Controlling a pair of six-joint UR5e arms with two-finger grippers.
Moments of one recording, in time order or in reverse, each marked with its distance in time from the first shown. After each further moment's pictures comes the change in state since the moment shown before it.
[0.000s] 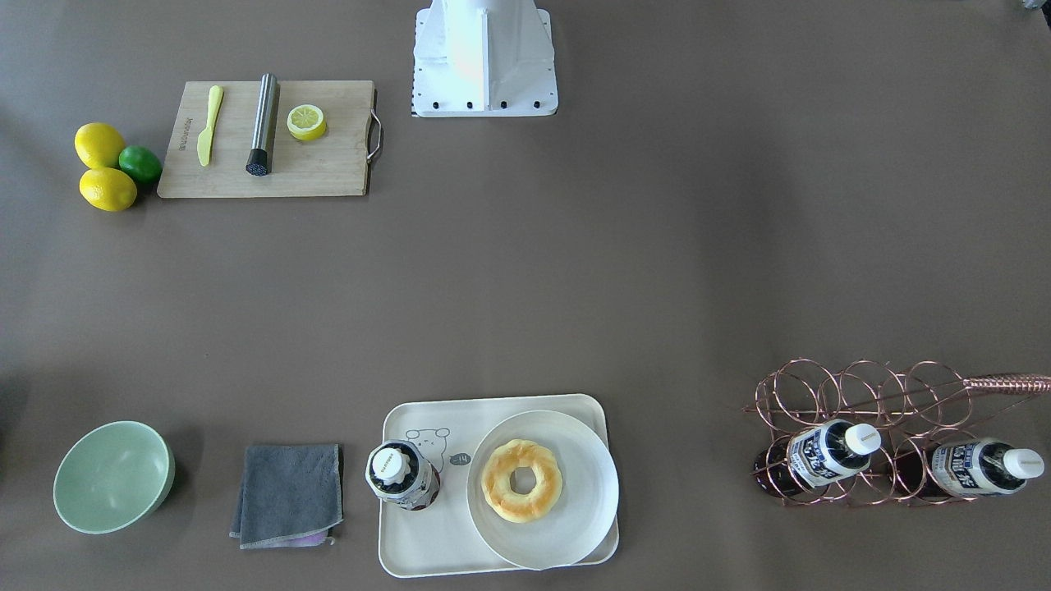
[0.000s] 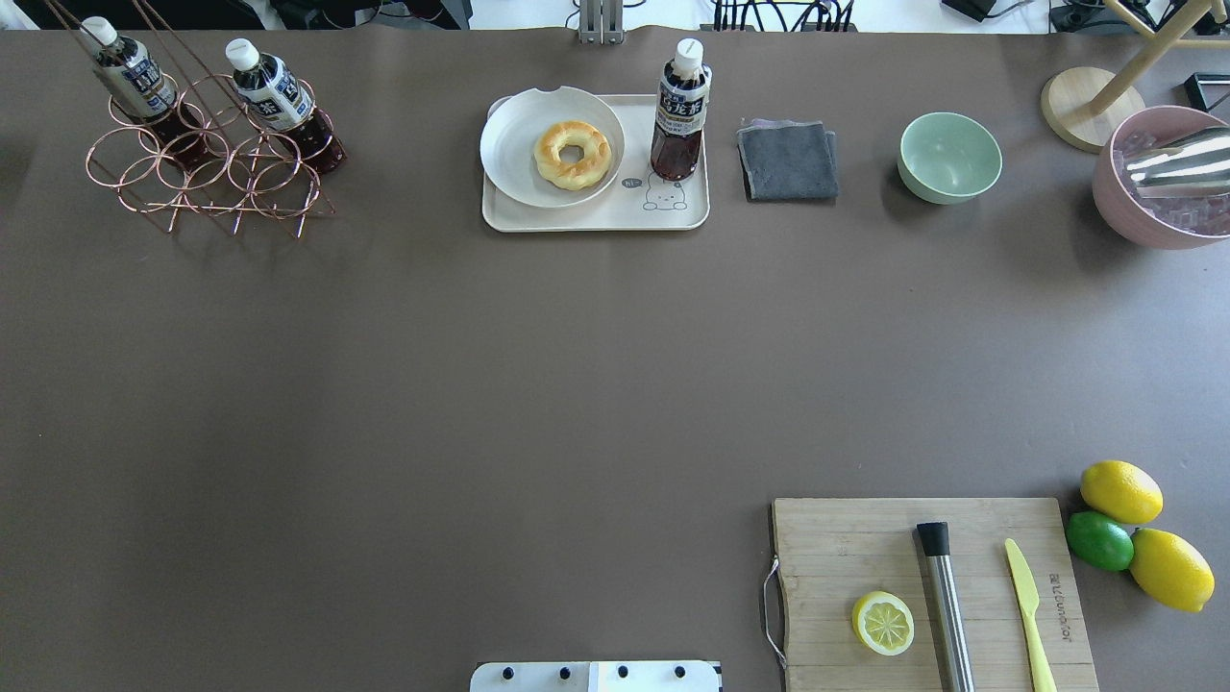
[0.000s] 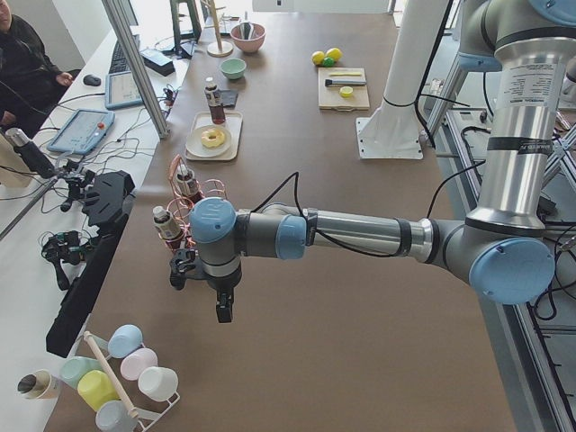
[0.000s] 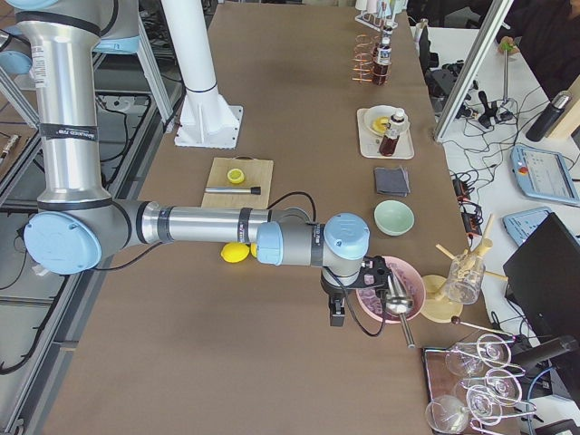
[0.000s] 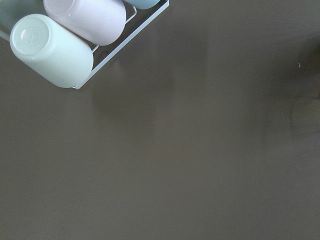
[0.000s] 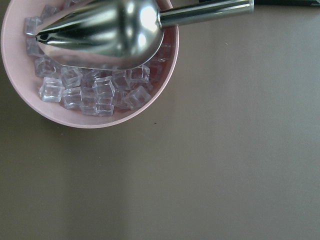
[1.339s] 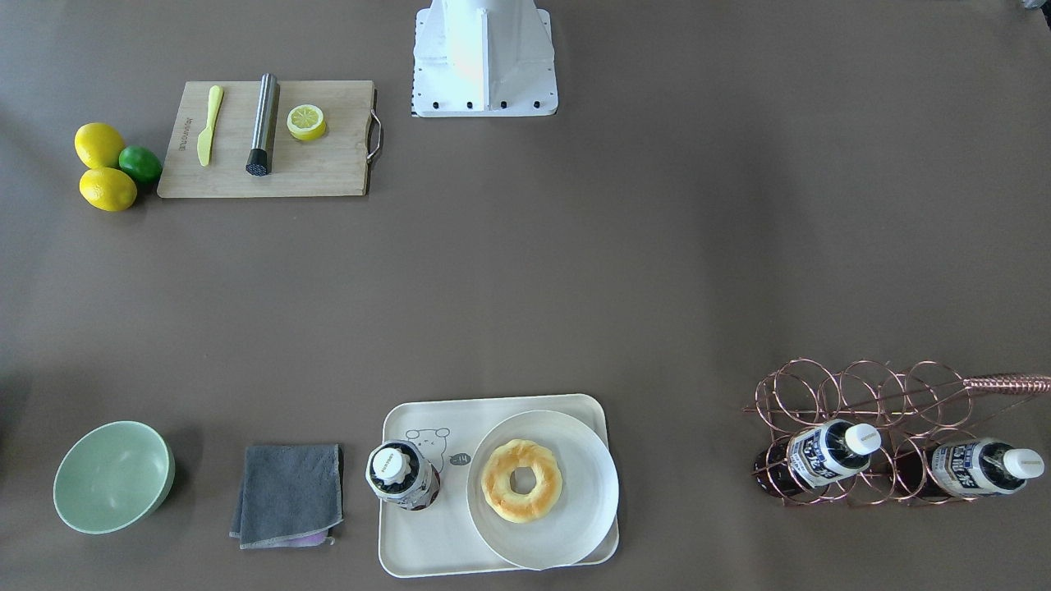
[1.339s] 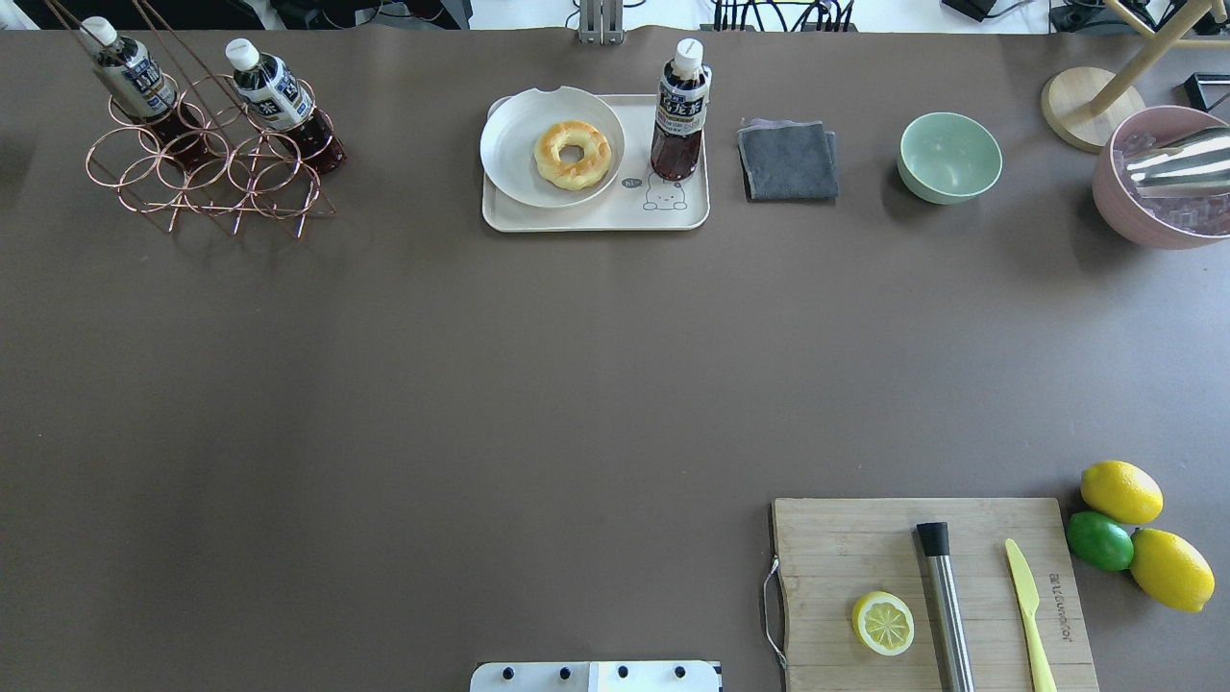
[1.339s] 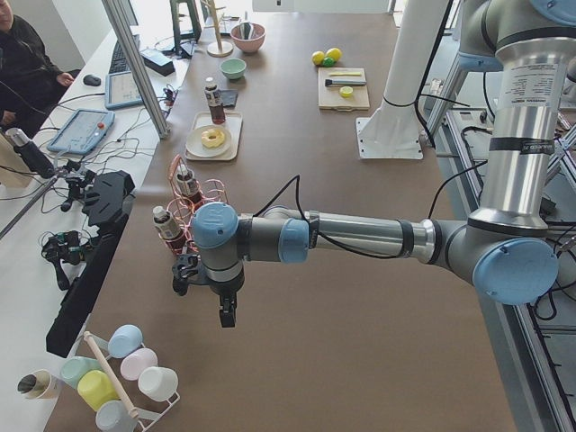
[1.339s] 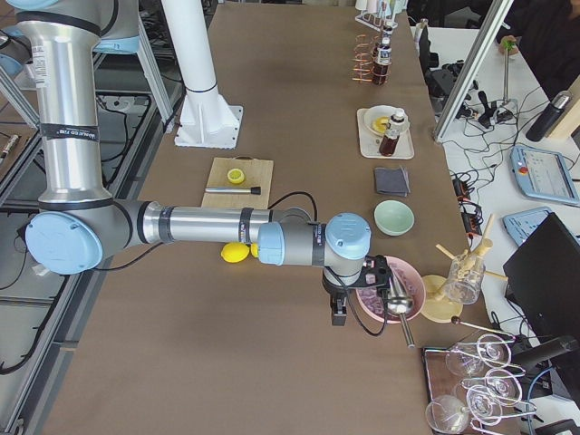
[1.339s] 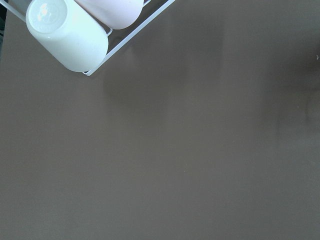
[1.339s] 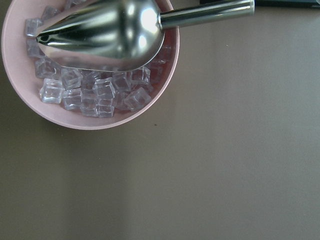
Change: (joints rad) left arm -0.005 0.008 0.005 0.002 0.002 0.000; right arm 0.000 0.003 -0.006 0.007 0.002 0.000
